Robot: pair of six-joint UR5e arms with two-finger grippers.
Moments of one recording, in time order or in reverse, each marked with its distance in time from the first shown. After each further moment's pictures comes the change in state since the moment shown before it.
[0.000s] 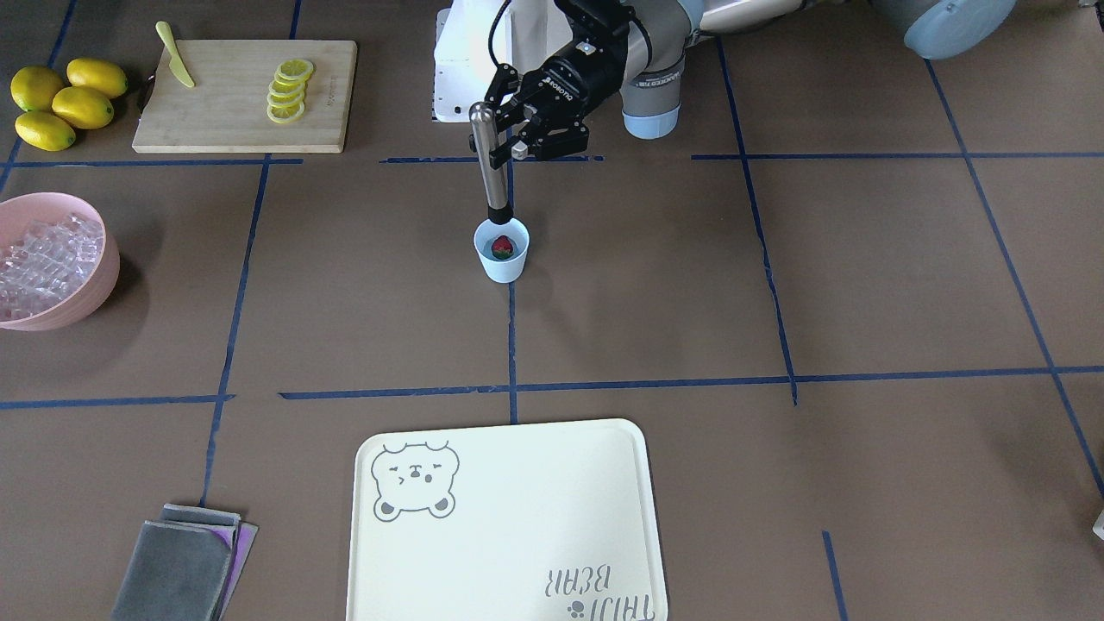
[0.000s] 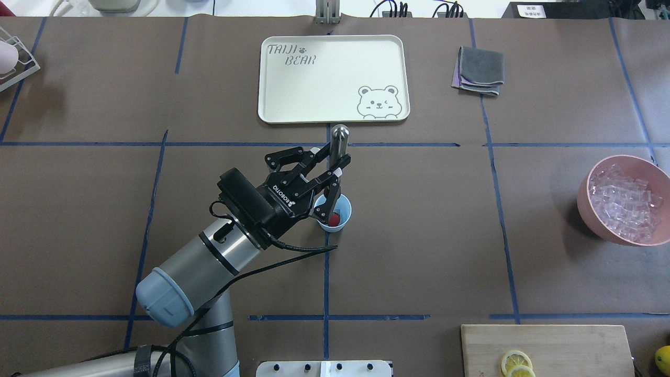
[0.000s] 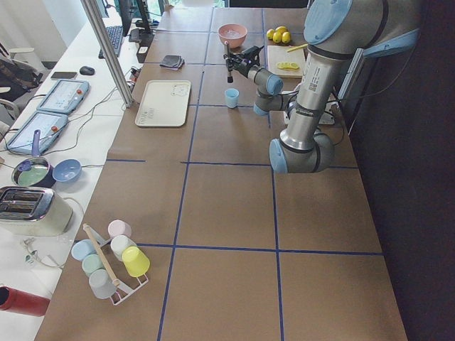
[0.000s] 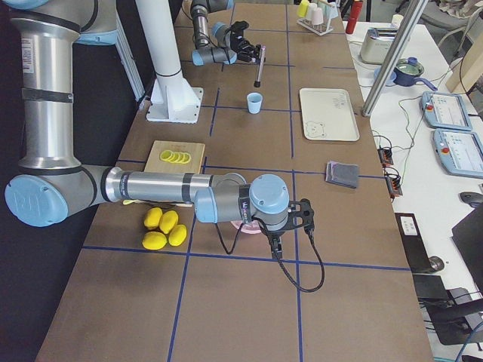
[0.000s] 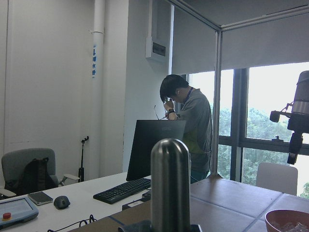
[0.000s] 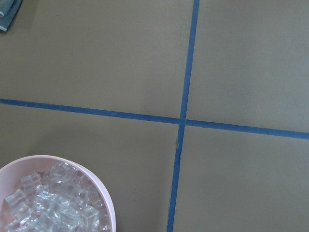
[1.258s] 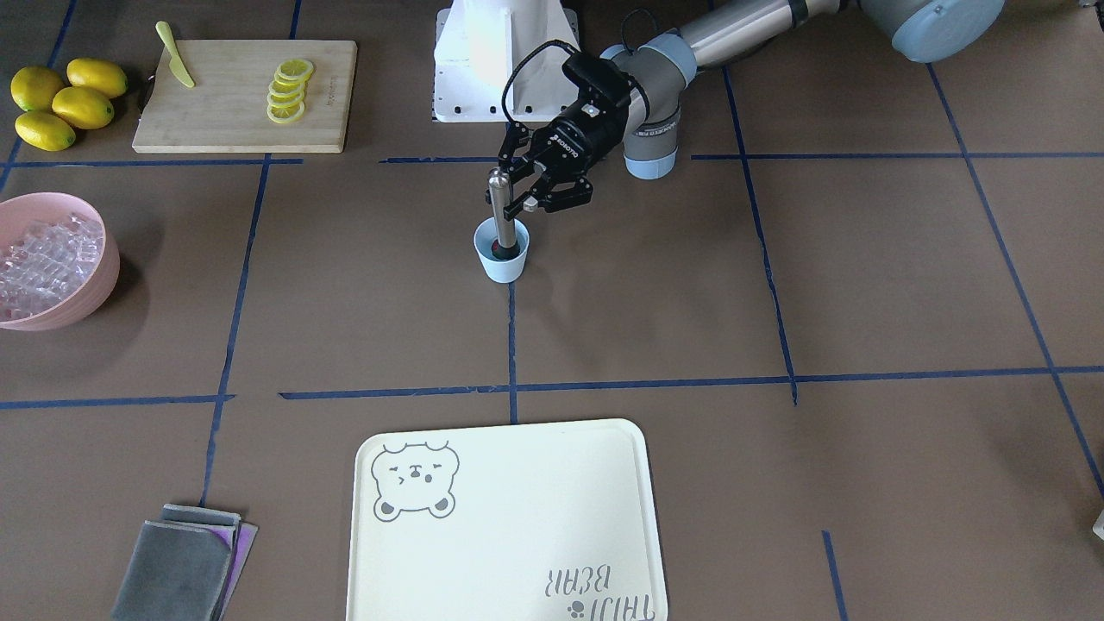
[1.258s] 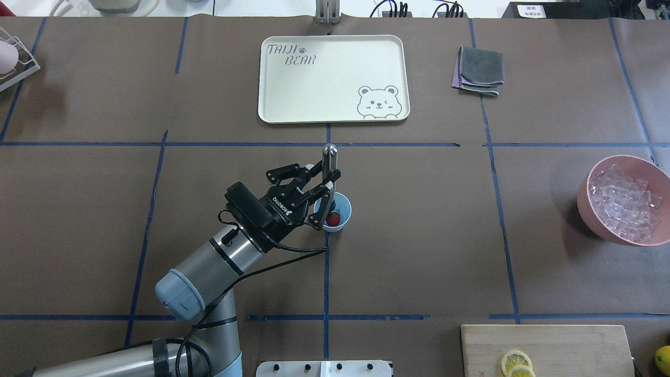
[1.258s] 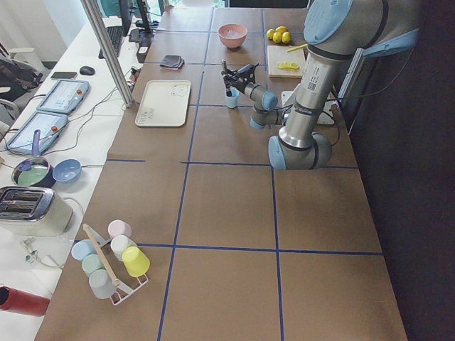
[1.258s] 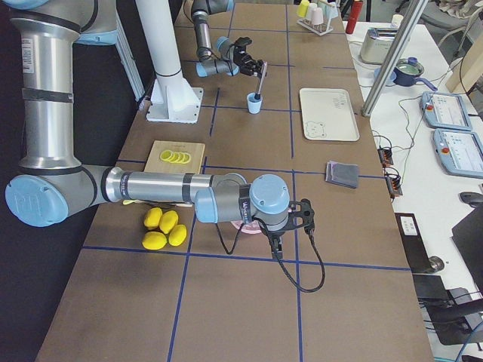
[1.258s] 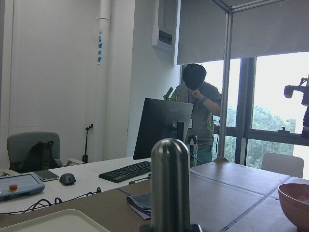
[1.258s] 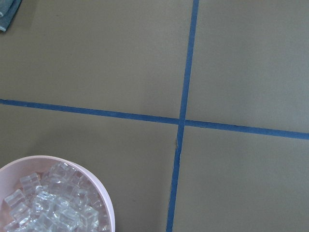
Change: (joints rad) left arm 0.006 -0.026 0.221 -0.172 0.004 -0.077; right arm 0.000 0.001 -0.002 0.000 -0.001 -0.001
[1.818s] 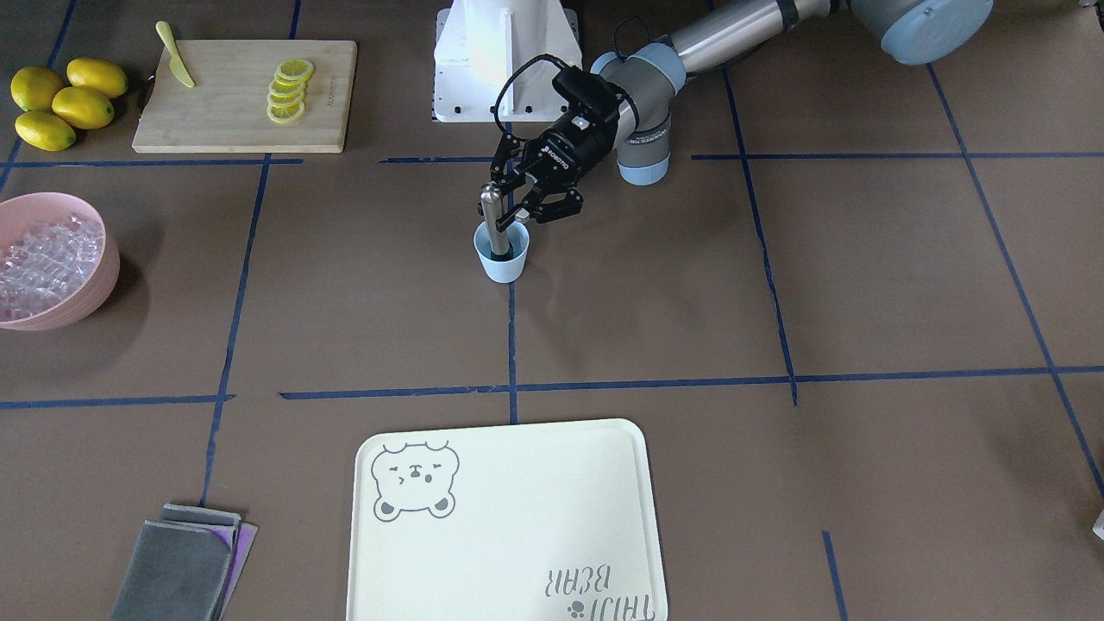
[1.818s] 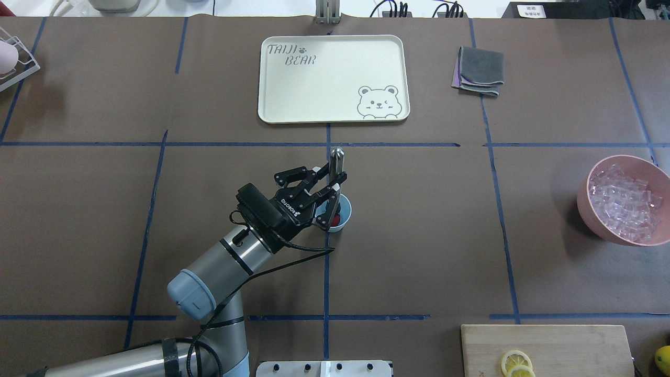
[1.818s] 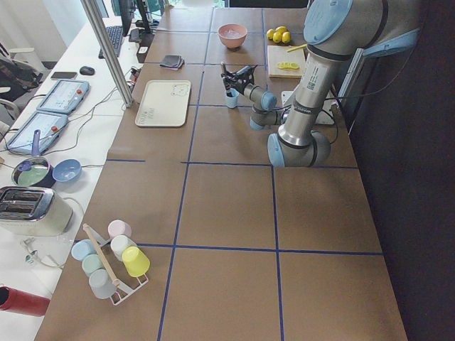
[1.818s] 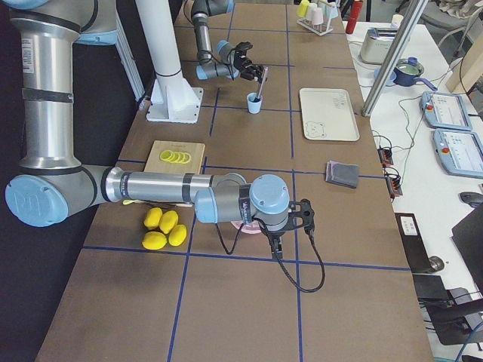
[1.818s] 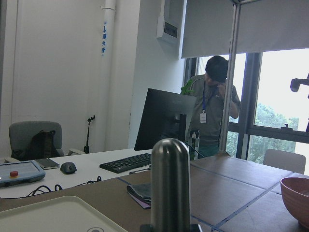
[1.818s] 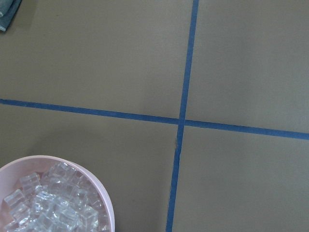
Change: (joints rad) left arm 0.006 -0.034 0.051 0.000 0.008 -0.017; right arm 0.001 0.000 0.000 0.000 0.000 0.000
